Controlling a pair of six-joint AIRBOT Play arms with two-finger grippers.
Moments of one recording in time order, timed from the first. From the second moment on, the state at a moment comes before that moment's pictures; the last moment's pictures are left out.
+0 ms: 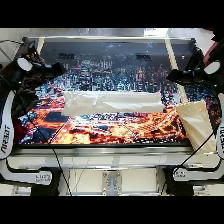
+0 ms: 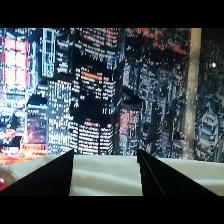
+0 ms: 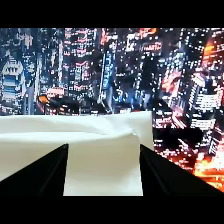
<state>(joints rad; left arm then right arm) 0.05 -1.51 1.49 1.13 -0.85 -1.54 -0.25 -1.48 1.44 -1.13 1.04 1.39</state>
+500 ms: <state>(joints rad) 0.05 -1.46 1.51 1.00 -0.80 -1.52 -0.46 -1.69 1.21 -0.73 1.15 1.13</state>
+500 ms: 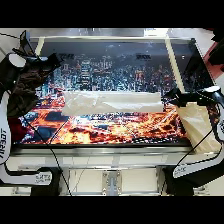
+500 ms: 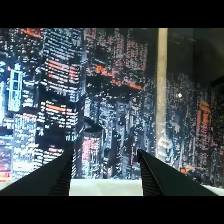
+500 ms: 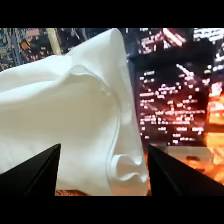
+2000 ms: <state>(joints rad) -0.52 -1.88 1.51 1.07 -0.89 -1.52 -0.19 -1.47 1.54 -0.72 1.36 1.27</state>
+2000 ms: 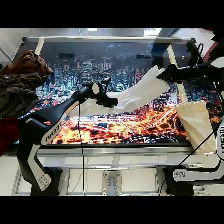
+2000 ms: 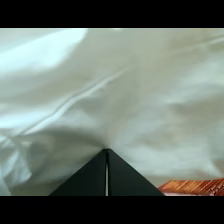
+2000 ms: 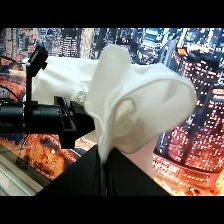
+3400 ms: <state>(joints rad) 0.10 -1.38 1.77 1.30 -1.02 -1.42 0.58 -1.96 1.77 -0.44 0.63 1.22</state>
